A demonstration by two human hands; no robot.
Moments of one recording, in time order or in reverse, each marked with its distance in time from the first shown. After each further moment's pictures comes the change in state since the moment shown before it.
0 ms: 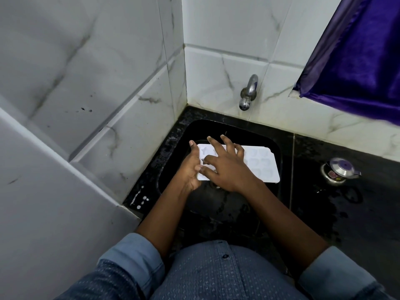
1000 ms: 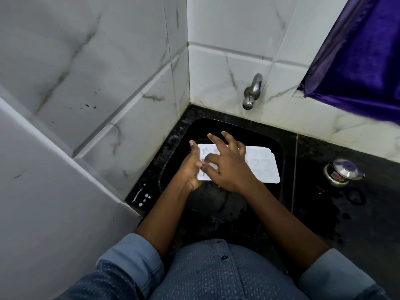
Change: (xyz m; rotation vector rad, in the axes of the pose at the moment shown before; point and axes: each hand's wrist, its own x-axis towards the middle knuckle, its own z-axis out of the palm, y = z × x) left_hand -0.012 0.003 -0.003 0.011 0.028 -0.072; right_hand -0.002 -0.005 0.004 0.048 0.116 -0.042
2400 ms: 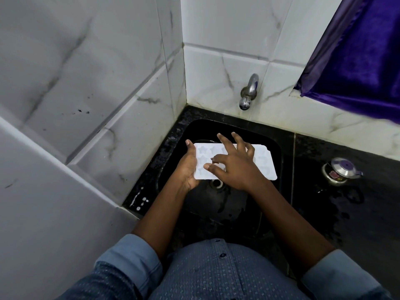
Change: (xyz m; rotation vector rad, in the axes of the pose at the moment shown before) left_hand 0.011 0.008 -0.001 -0.047 0.034 0.000; right_hand 0.000 0.027 -0.009 -0.039 -0.071 0.105
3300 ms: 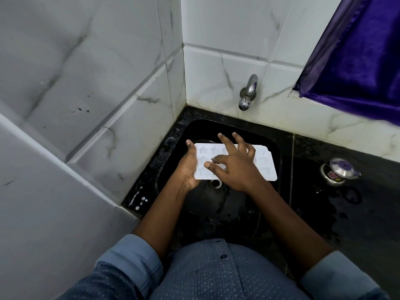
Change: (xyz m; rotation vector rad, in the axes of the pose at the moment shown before) left_hand -0.005 -0.002 0.004 -0.023 -0.011 0.006; right_hand -0.006 -0.002 0.000 0.021 0.033 0.021
